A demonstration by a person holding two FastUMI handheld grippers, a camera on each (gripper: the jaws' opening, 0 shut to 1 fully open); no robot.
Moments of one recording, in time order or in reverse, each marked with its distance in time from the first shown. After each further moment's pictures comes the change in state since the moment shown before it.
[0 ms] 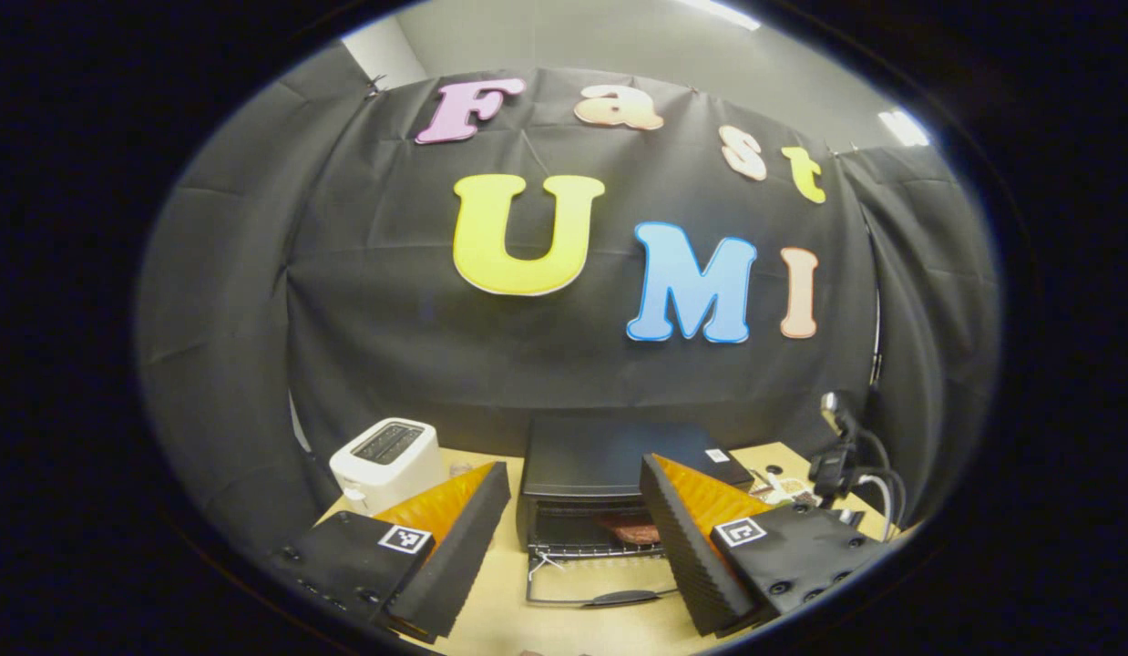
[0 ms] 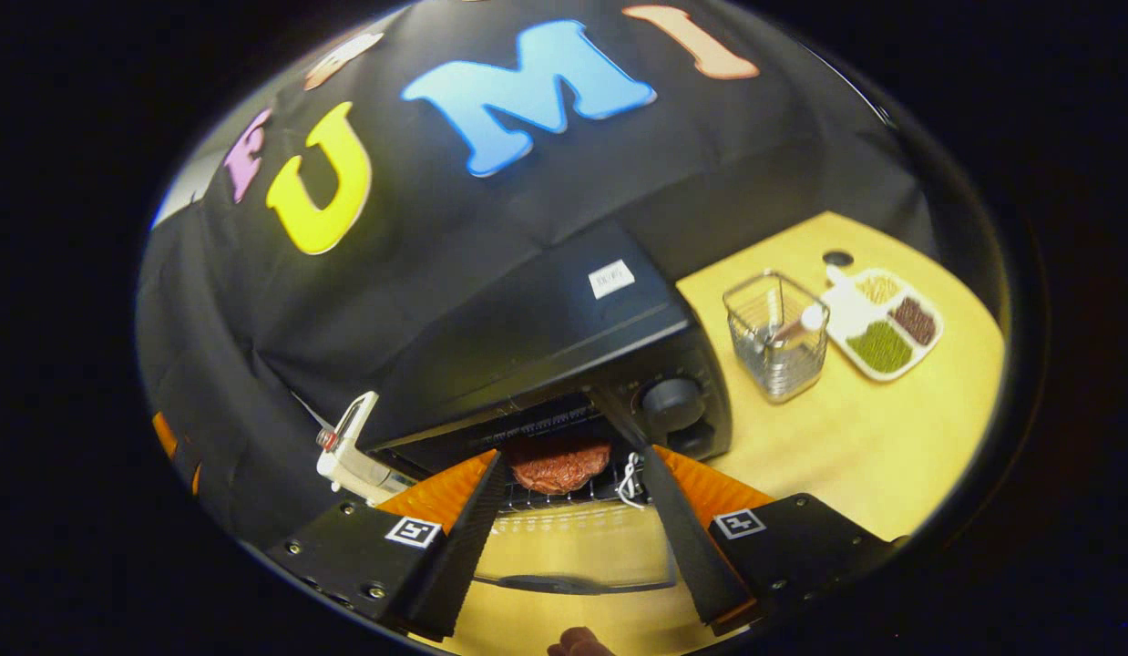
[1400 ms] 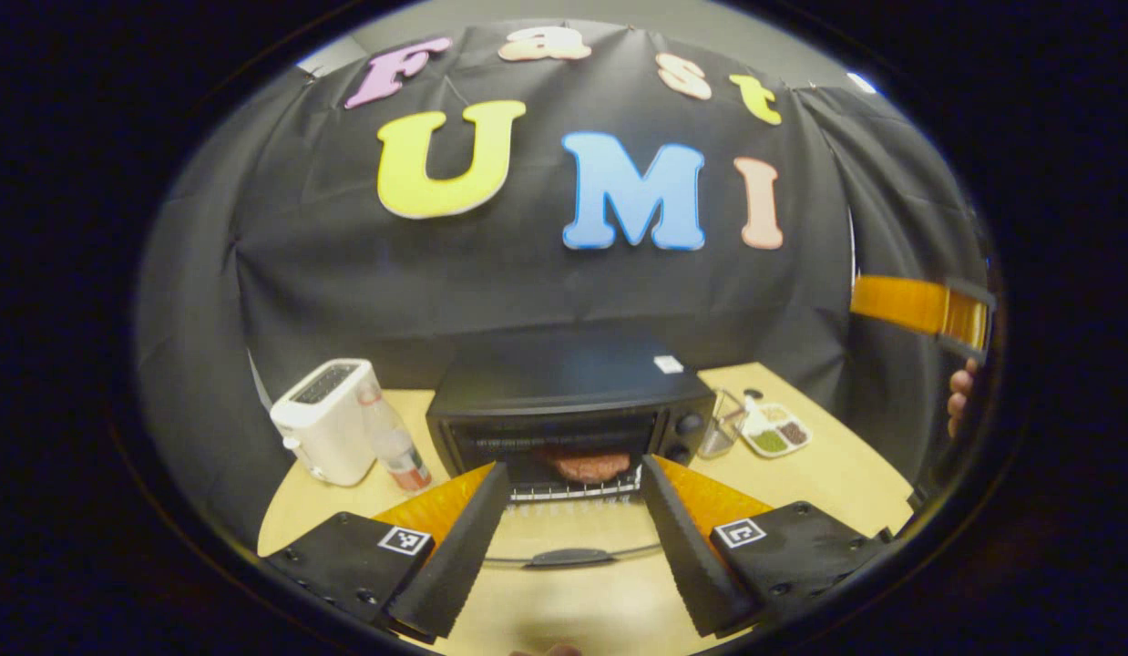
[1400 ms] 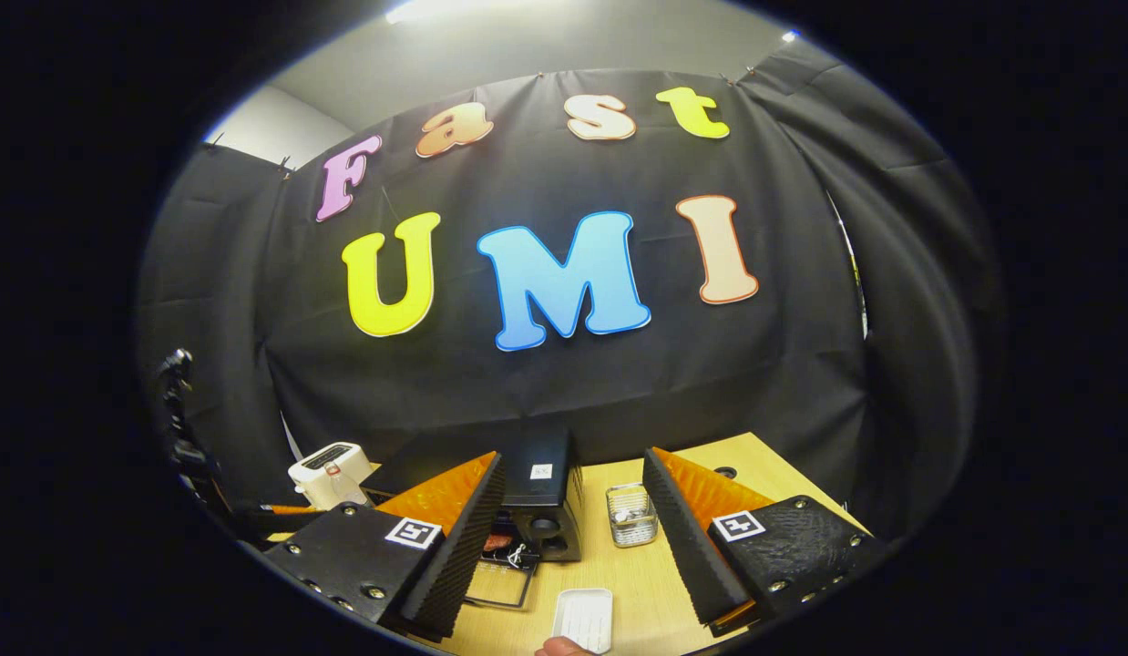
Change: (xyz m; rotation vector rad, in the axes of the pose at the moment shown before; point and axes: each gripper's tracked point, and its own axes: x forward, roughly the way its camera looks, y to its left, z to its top) left arm 0.020 -0.079 -0.136 0.105 0.312 -0.025; right arm -0.184 -0.041 0.125 -0.285 -0.424 -0.100
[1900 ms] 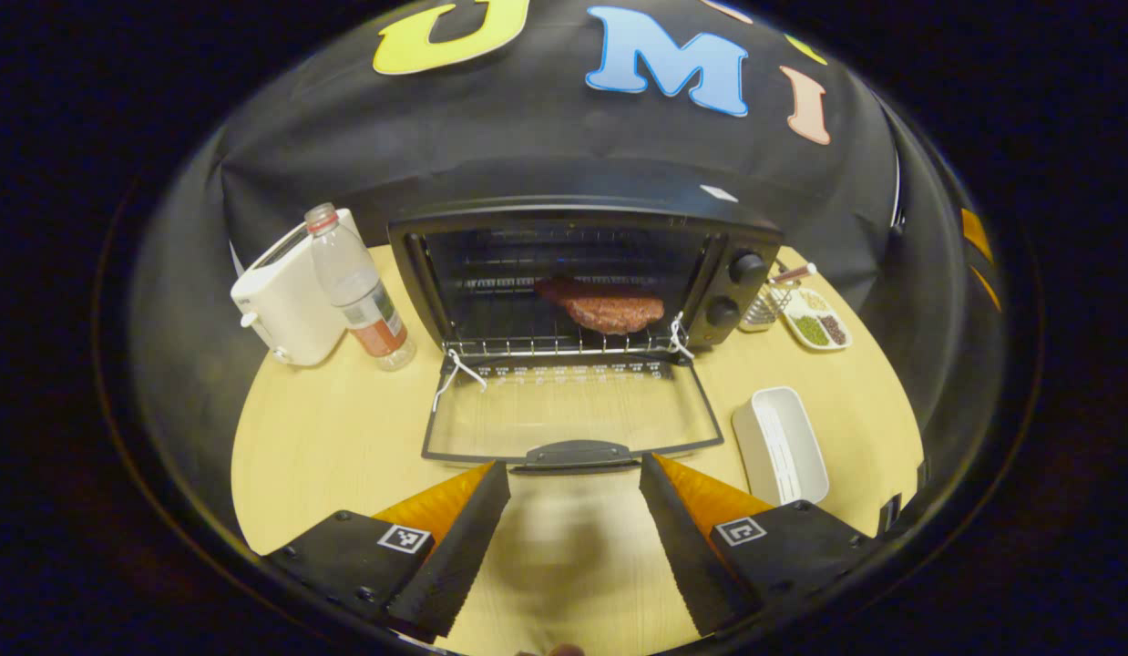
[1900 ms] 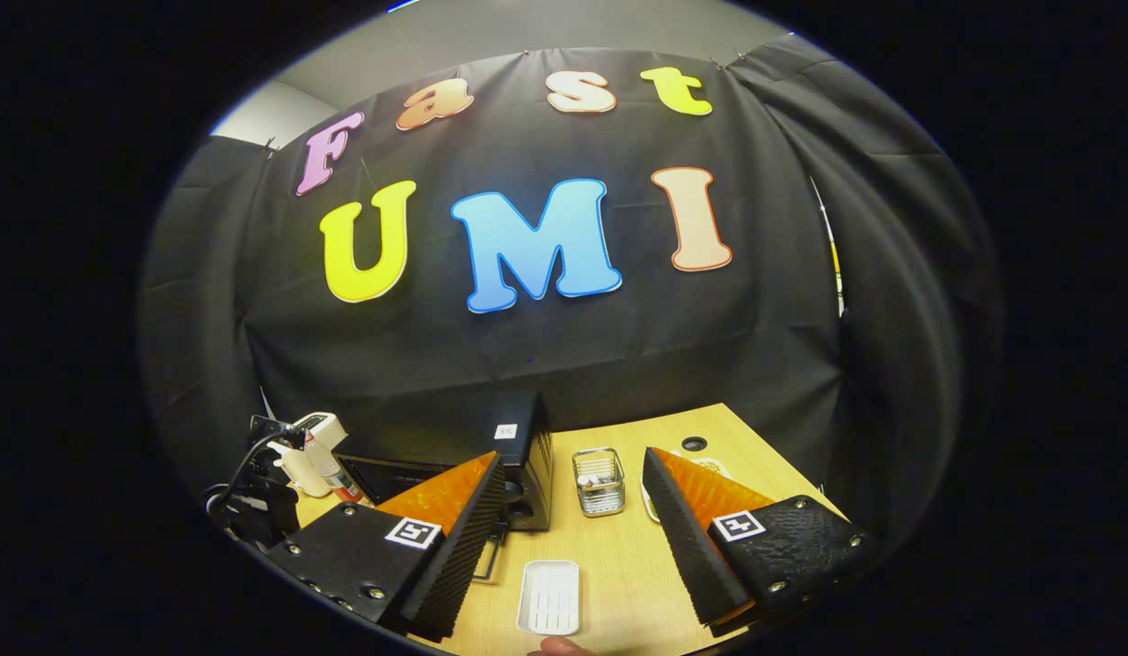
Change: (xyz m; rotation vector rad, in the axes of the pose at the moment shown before) left arm 0.045 -0.005 -0.119 -0.065 0.415 -0.023; right arm -0.013 -0.037 -0.039 -0.008 0.105 -0.070
